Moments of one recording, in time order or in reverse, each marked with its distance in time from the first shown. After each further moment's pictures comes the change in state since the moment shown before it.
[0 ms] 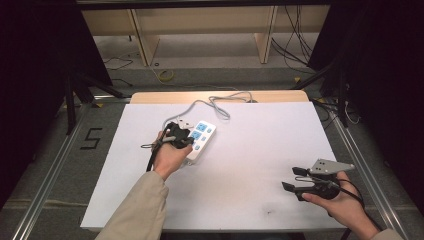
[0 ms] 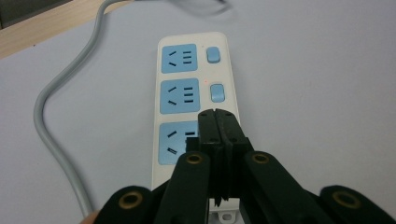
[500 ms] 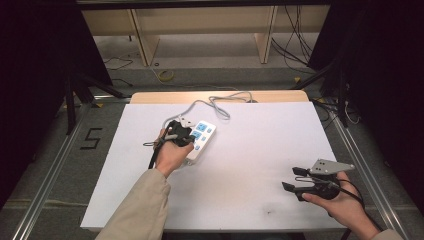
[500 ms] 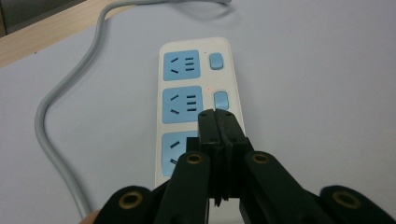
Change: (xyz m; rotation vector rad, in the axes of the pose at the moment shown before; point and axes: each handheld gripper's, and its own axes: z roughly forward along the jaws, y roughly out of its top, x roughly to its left) left arm 0.000 0.005 0.007 -0.006 0.010 0.017; right arm 0.000 0.000 0.000 0.001 -0.002 -0.001
